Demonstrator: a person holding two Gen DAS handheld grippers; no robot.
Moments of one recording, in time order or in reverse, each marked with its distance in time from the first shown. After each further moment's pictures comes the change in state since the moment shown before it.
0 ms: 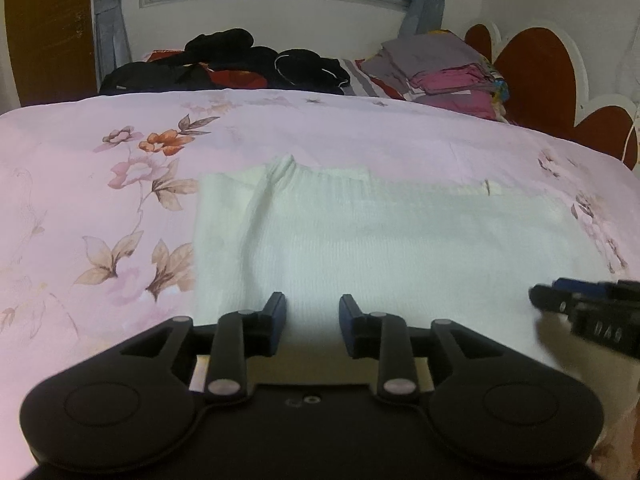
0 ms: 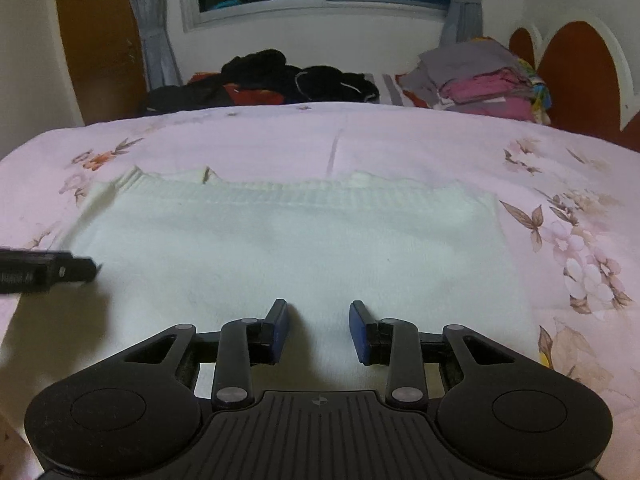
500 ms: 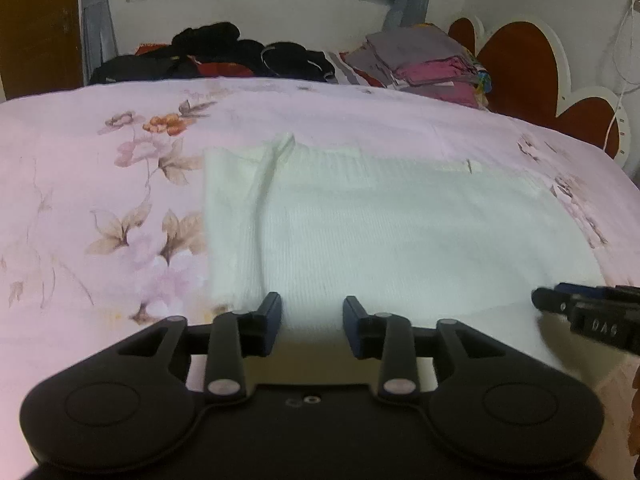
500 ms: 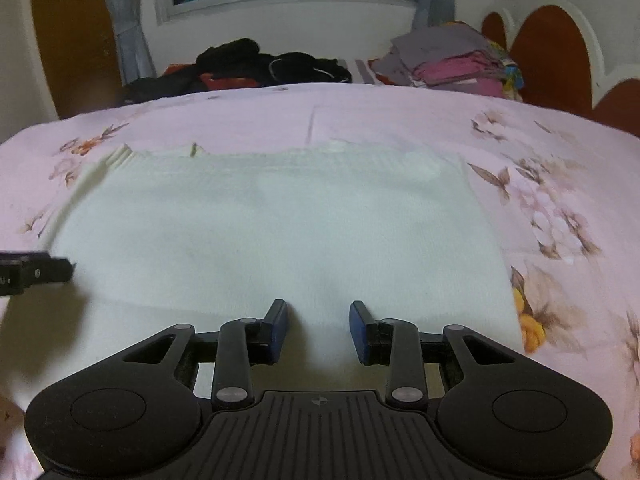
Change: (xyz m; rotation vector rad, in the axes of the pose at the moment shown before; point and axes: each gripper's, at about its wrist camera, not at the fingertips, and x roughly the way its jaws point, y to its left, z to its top) left arm -0.017 0.013 -0.019 0.017 0.033 -0.059; right arm -0.025 0.003 -0.029 0.058 0.025 -0.066
